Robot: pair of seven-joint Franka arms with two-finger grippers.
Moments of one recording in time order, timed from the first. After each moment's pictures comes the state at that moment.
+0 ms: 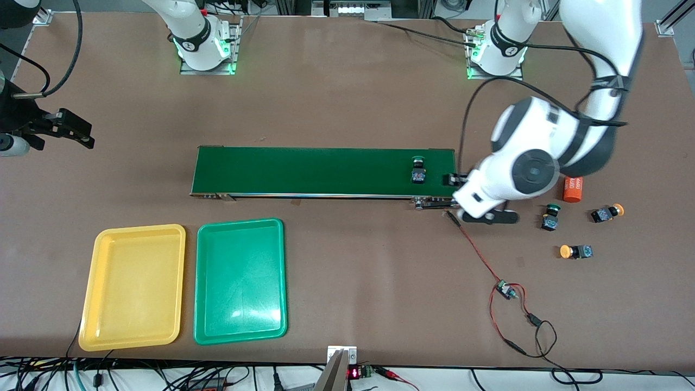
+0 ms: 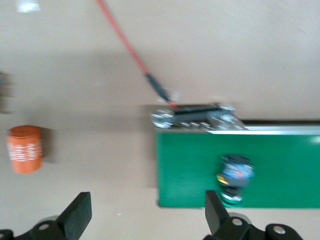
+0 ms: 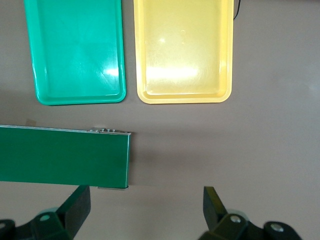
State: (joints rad) left arm 0.01 0.47 -0.34 -1.57 0.06 1.70 -0.38; right arm 0.11 0.05 -0.10 -1.57 -0.03 1.64 -0.05
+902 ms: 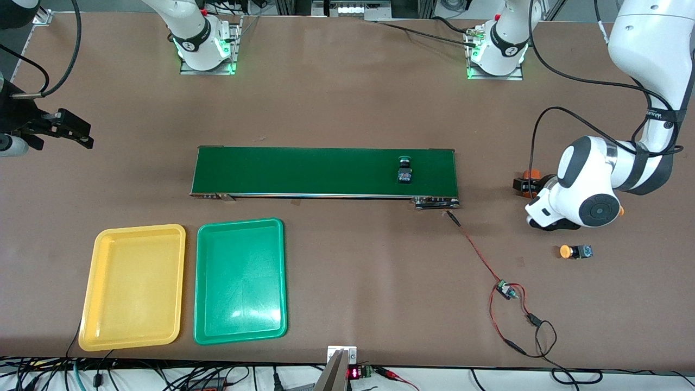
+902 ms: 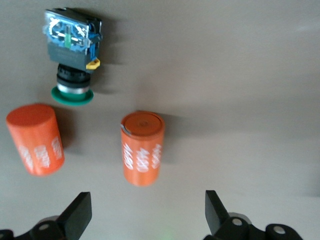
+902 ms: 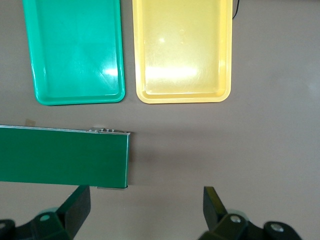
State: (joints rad) left arm 0.29 0.53 -0.33 -1.84 0.30 1.81 -0.12; right arm 0.11 0.05 -0.10 -1.57 -0.03 1.64 -0.05
